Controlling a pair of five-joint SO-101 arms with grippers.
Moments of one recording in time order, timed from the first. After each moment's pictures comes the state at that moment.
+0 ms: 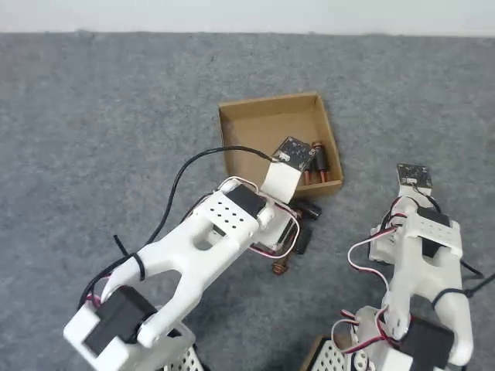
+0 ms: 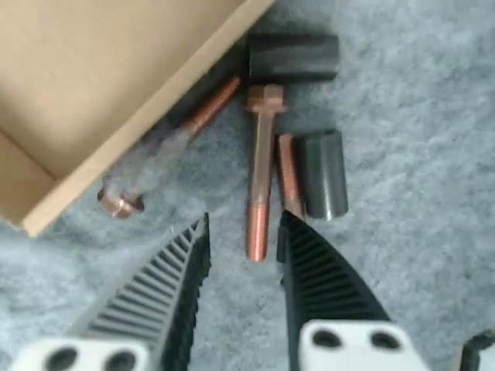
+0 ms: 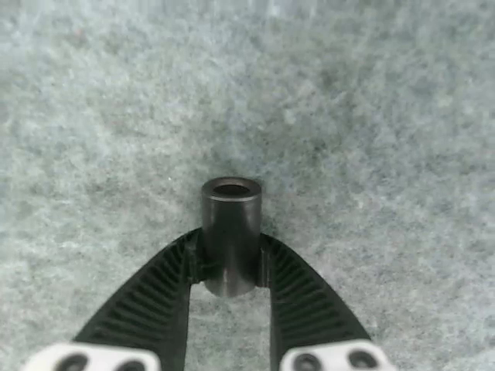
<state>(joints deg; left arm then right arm) 33.8 -7.3 37.4 59.5 13.4 17.8 -19.2 57.8 55.1 13.6</state>
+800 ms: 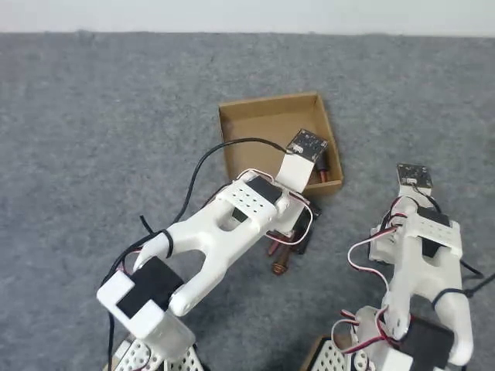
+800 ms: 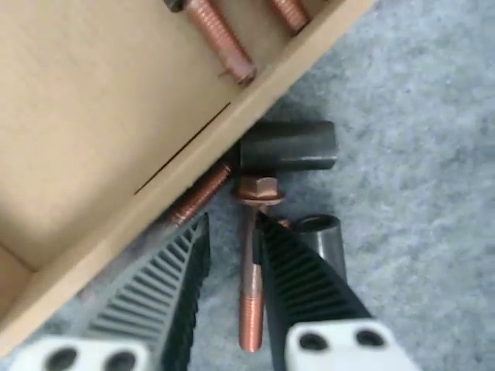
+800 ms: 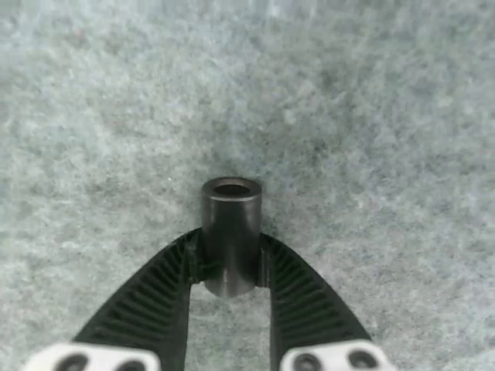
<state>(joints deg) 33.8 7.2 29.0 50.9 13.5 17.8 -19.2 57.8 55.1 13.6</state>
